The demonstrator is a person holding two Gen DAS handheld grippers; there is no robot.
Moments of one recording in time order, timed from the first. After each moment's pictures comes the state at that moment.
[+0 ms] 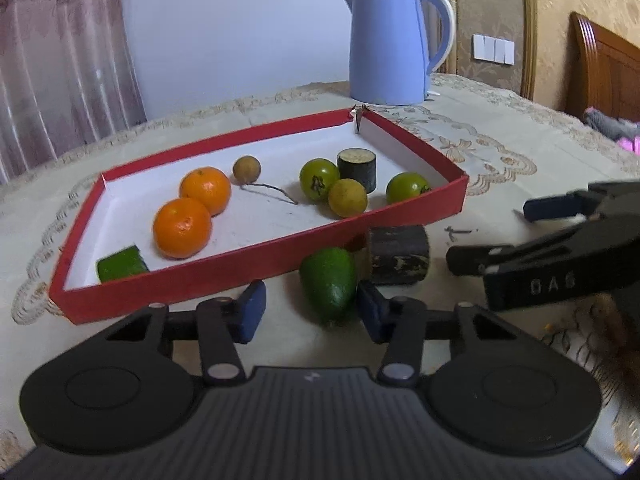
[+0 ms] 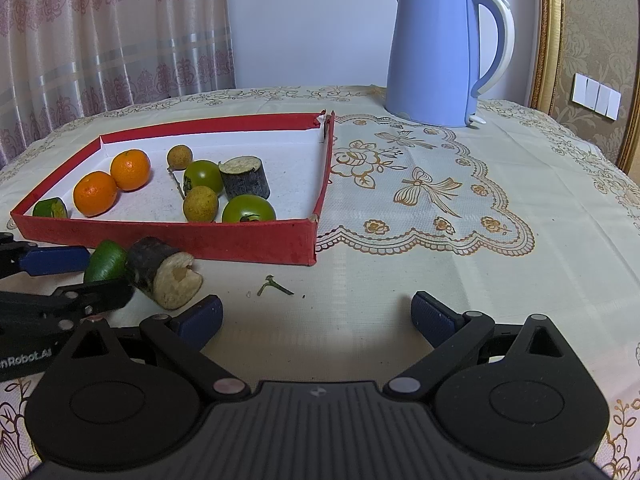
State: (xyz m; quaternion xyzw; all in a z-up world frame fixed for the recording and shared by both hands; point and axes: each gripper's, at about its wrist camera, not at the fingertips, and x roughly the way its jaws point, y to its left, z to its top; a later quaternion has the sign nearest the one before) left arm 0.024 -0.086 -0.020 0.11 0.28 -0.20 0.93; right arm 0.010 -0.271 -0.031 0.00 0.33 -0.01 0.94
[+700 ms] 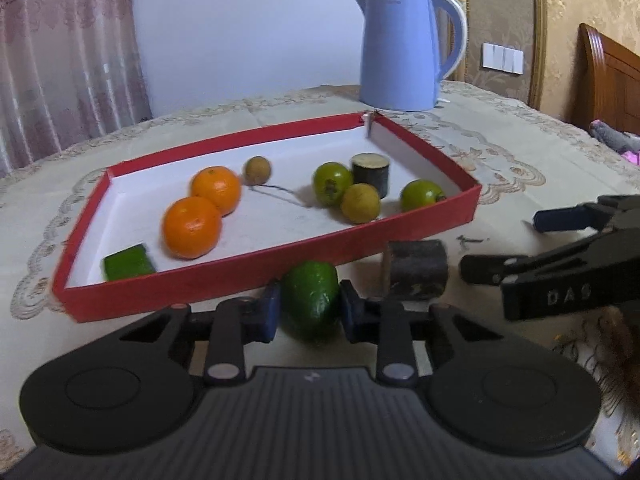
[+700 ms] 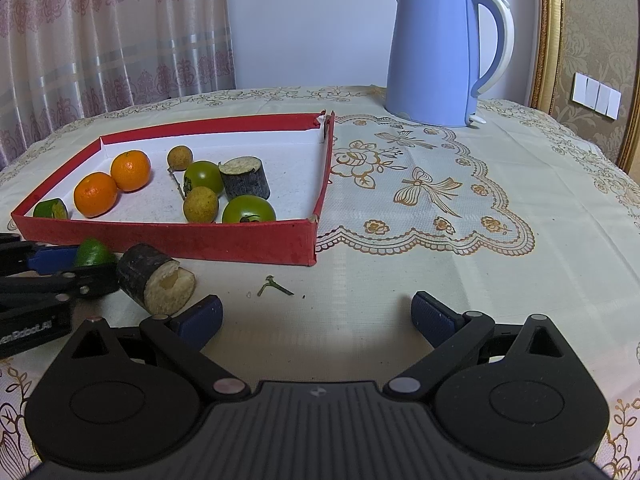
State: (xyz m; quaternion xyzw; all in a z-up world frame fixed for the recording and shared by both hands) left arm 0.029 -0.078 -0.021 0.09 0.28 -0.19 0.94; right arm 0.010 -0.271 -0.031 0.01 0.33 0.00 0.94
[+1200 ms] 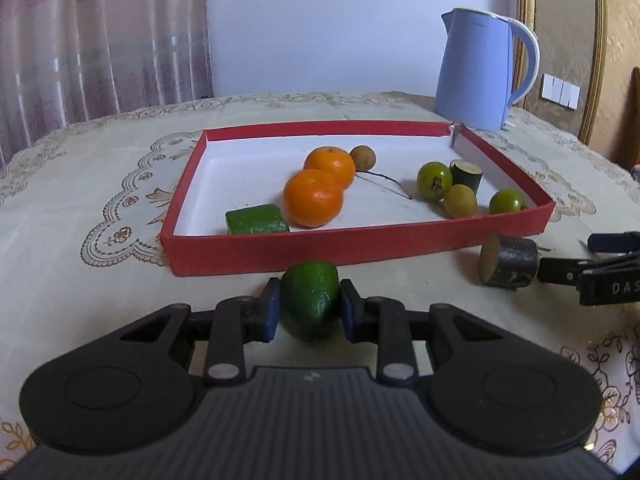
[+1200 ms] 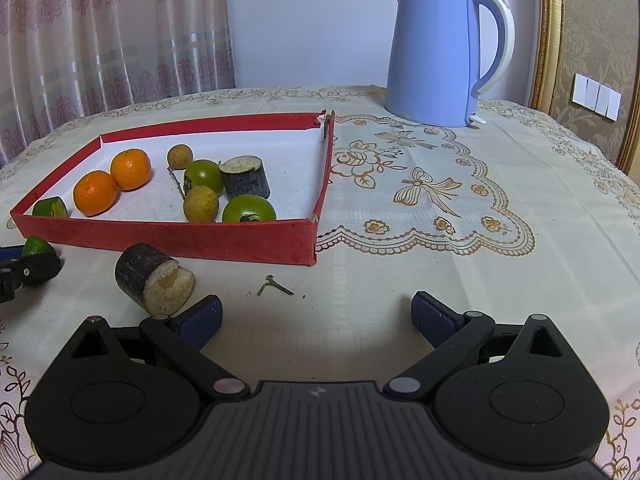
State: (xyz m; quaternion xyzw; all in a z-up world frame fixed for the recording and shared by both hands) left arm 0.028 -0.014 -0.020 0.04 0.29 -0.12 0.95; right arm 0.010 -0.271 -0.031 0.00 0.33 0.00 0.94
